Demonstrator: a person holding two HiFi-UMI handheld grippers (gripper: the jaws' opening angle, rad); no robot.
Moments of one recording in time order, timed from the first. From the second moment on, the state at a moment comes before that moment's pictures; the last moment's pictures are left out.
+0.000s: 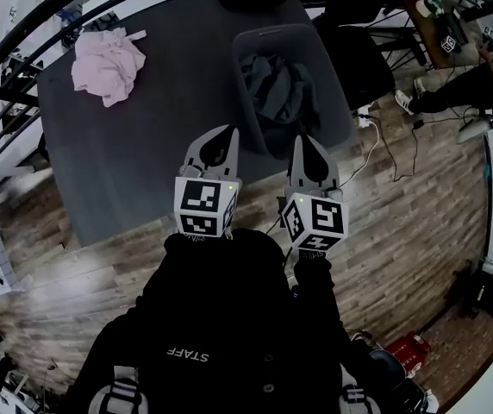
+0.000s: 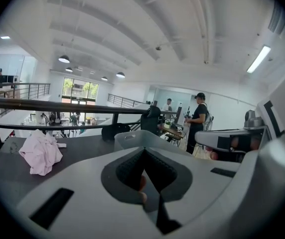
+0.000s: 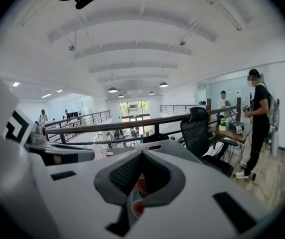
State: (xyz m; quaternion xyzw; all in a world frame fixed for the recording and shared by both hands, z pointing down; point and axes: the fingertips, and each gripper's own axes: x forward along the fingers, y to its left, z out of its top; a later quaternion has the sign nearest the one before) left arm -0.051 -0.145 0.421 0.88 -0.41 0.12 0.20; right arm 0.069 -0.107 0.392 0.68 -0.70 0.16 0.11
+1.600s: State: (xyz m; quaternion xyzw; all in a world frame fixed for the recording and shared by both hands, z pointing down) left arm -0.006 -0.236 0.502 0.80 -0.49 0.18 0.29; right arm 0.116 -0.234 0.527 0.57 -0.73 0.33 0.21
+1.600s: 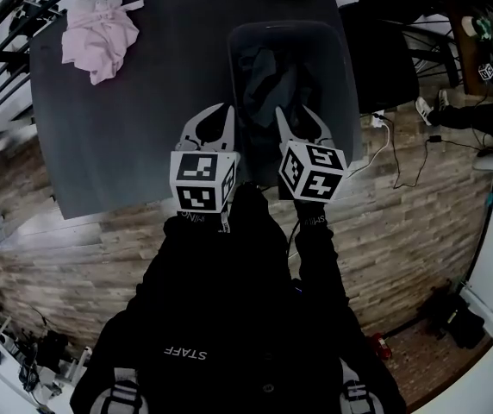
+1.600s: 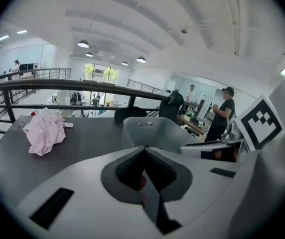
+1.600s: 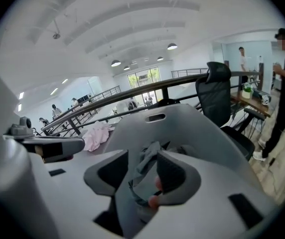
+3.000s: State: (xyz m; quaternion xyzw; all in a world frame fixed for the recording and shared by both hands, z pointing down) left arm -0.032 -0.284 0.562 0.76 -0.51 0.21 0.33; right arm 0.141 -0.274 0.715 0.50 -0.64 0.48 0.34
